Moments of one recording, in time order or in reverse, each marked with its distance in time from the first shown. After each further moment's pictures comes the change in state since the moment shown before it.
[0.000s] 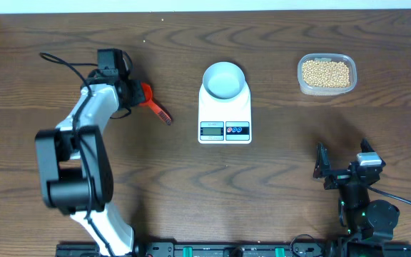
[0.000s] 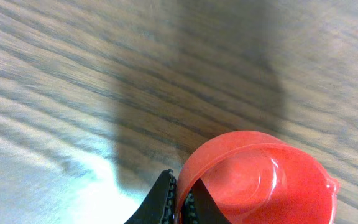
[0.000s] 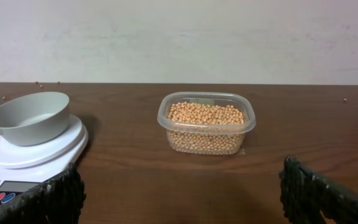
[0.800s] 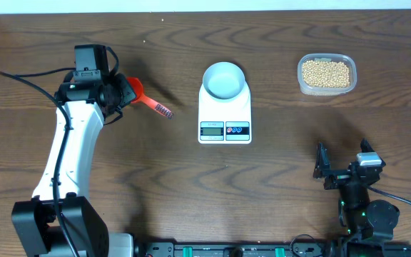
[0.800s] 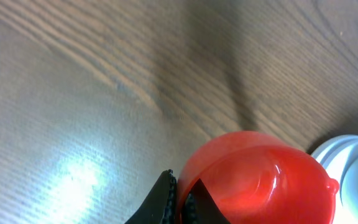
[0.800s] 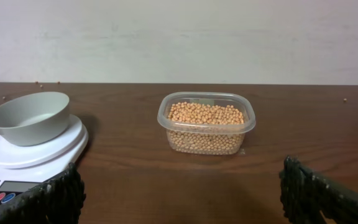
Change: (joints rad) left arm -0.001 -0.352 0.000 -0.286 0.008 -0.227; right arm 0.000 0.000 0.000 0.000 0.000 0.000
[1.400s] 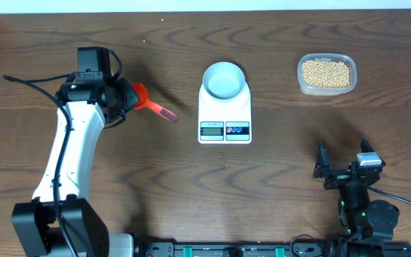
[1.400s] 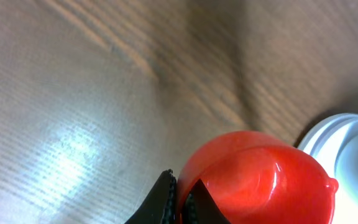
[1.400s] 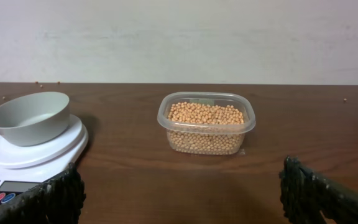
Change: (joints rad) left arm -0.009 -0.010 0.000 -0.059 0.046 -0.042; right arm 0.000 0.000 0.000 0.000 0.000 0.000
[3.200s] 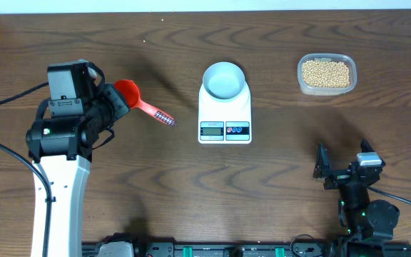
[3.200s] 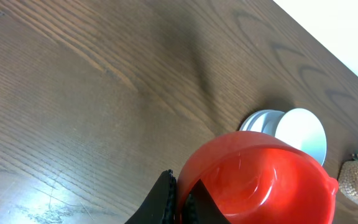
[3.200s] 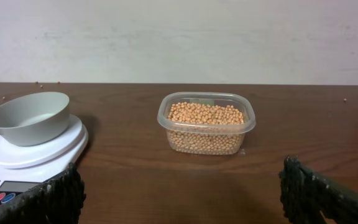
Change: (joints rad) left arm 0.000 -0.340 0.000 -0.106 0.026 0.000; right arm 0.000 0.000 0.000 0.000 0.000 0.000
